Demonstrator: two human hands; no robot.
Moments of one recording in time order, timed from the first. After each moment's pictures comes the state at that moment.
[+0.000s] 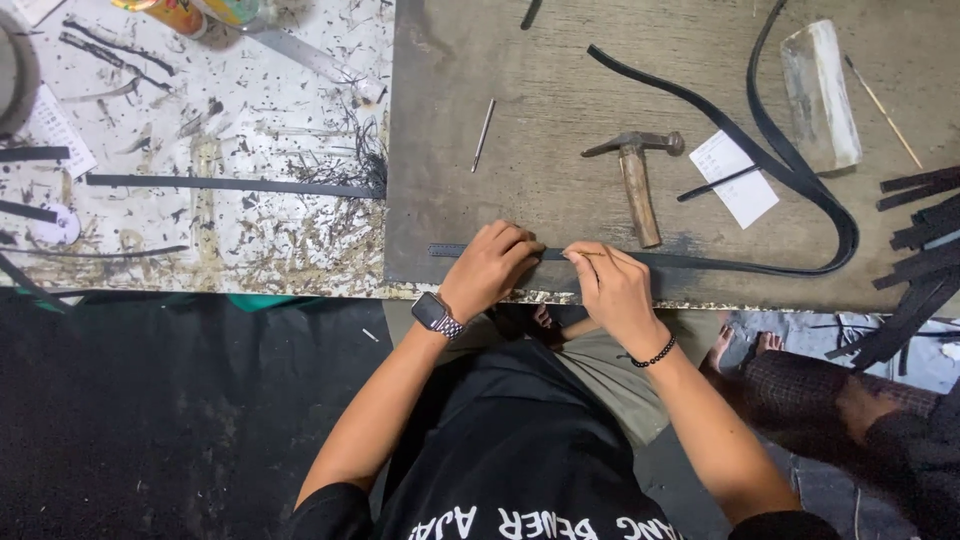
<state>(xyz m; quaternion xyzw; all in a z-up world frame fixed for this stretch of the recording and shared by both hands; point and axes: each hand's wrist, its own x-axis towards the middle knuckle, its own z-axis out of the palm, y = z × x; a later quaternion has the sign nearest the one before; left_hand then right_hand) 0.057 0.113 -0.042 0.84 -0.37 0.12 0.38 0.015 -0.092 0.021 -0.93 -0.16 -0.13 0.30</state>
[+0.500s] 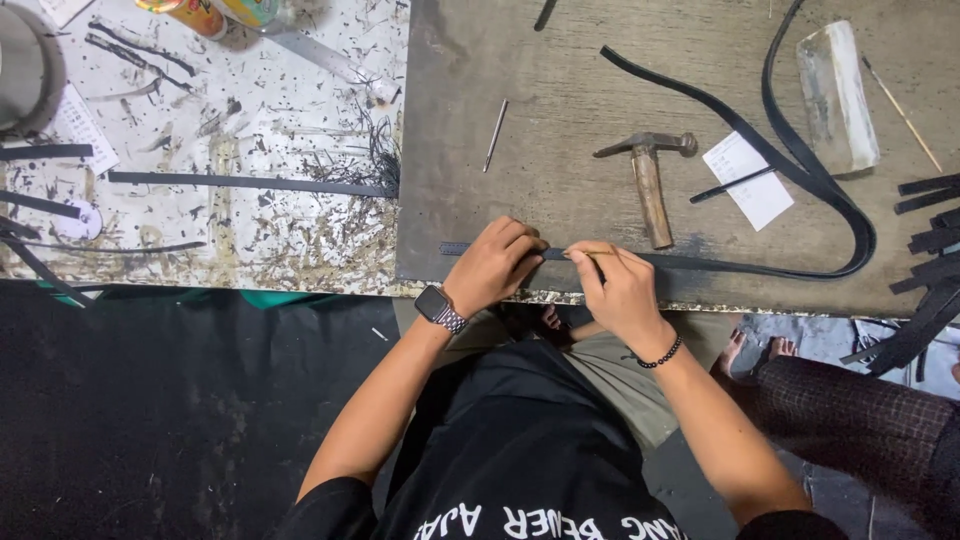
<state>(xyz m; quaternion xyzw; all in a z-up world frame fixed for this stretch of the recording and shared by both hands) 0.062 0.120 -0.042 0.83 -0.36 0.08 0.42 0.016 -0.086 0.016 -0.92 -0.17 -0.16 0.33</state>
